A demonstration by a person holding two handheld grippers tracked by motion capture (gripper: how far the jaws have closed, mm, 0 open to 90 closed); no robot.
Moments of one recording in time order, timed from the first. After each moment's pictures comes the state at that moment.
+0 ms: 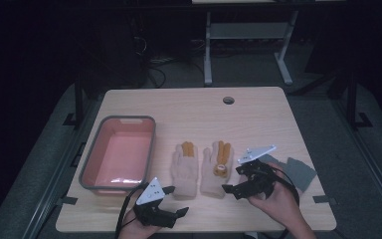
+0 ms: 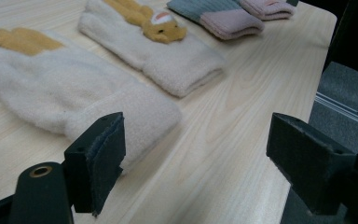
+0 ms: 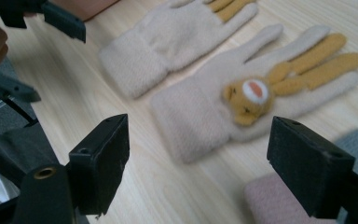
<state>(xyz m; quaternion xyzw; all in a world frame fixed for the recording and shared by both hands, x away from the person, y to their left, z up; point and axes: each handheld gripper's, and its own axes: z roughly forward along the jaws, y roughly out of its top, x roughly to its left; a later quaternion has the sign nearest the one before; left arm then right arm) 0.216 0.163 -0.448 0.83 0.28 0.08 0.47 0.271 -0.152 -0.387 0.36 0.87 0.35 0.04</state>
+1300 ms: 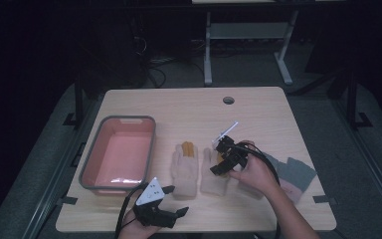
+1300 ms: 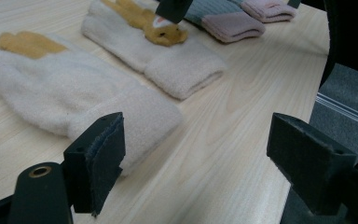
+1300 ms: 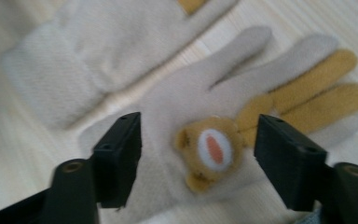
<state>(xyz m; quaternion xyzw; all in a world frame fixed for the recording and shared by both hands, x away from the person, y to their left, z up) 0.215 0.163 -0.445 0.83 0.28 0.09 0.48 0.354 -0.103 -0.409 0.35 0.91 0.23 0.02</state>
